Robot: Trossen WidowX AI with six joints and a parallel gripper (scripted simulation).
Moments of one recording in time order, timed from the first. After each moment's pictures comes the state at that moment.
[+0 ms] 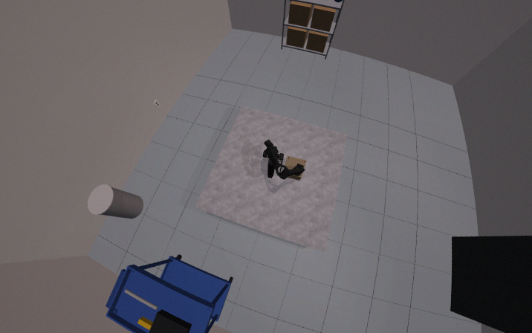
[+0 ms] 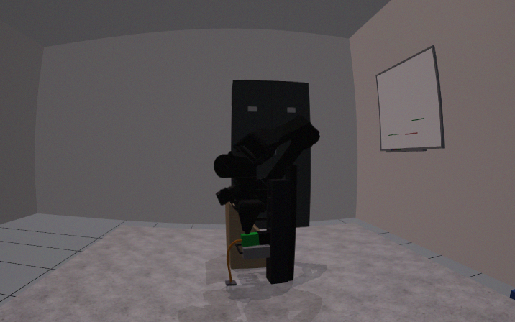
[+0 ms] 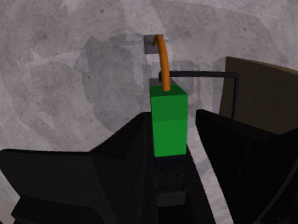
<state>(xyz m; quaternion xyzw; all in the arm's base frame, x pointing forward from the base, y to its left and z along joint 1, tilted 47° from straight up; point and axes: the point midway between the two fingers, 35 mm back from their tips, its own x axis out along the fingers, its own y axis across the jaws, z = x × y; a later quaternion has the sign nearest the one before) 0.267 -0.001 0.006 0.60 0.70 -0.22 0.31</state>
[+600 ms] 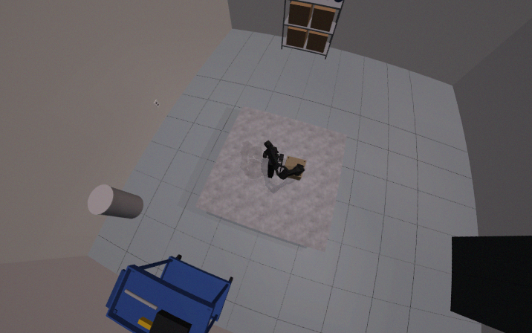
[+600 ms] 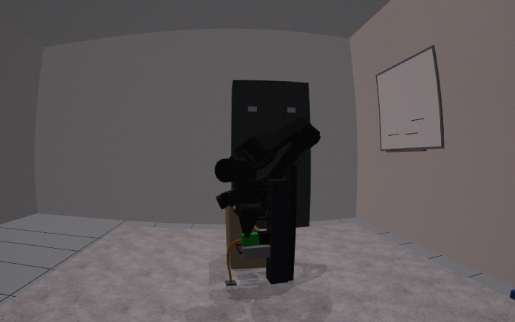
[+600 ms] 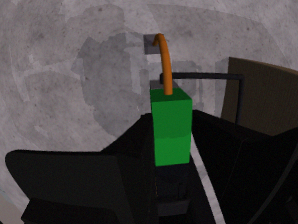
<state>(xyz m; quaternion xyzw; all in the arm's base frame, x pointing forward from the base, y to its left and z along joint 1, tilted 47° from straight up) 0.266 0.007 -0.001 0.60 0.70 -0.22 0.31</state>
